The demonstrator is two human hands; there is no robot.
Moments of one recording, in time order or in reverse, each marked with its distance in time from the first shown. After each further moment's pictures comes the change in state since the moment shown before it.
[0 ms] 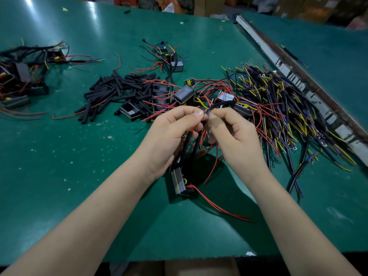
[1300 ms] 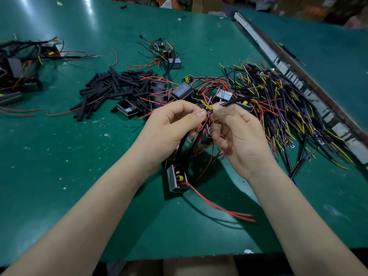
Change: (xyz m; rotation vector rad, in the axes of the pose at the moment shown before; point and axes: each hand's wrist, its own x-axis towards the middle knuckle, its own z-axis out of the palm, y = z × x) left_hand 0.000 0.001 -0.008 0.225 -0.077 0.185; right_hand 0.011 0.000 -0.003 0.696 -0.006 0.350
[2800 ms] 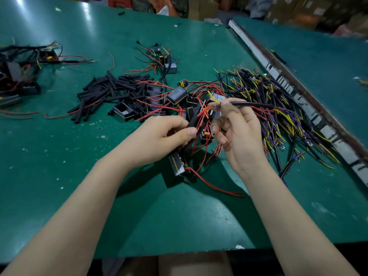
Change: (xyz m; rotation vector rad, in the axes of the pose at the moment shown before) left_hand 0.004 -0.006 -0.024 0.678 -0.254 0.099; right_hand 0.004 -0.001 -0.008 0.040 0.101 -0.191
